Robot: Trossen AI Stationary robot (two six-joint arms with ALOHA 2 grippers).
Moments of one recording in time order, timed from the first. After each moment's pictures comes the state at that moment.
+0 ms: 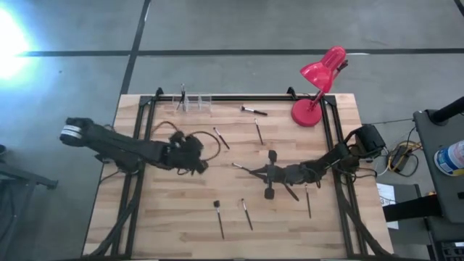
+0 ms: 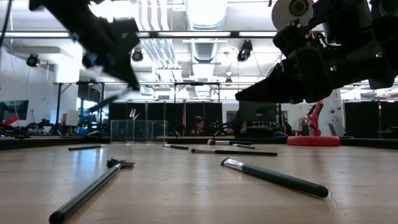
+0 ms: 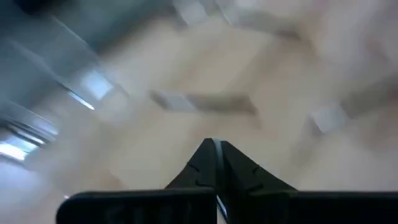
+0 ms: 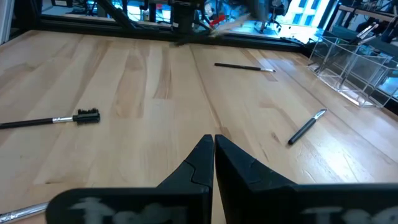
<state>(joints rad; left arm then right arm) -0.18 1.22 0.78 -0.47 -0.76 -0.62 0.29 1.75 0.42 1.07 0.44 0.02</state>
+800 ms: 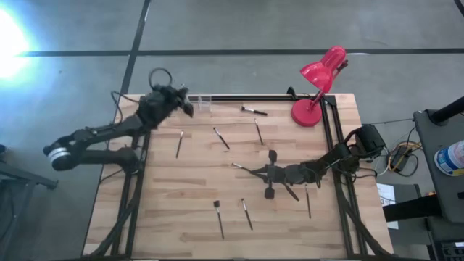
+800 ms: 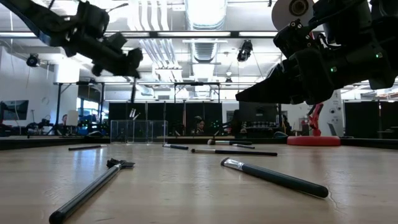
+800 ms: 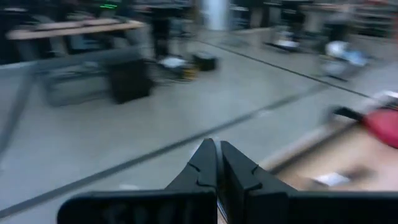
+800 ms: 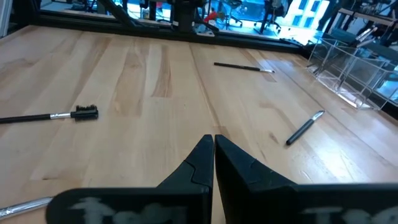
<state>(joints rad) 0.71 1.02 0.51 0.39 -0.33 -0.03 0.29 1.75 0.42 1.07 0.45 -0.01</state>
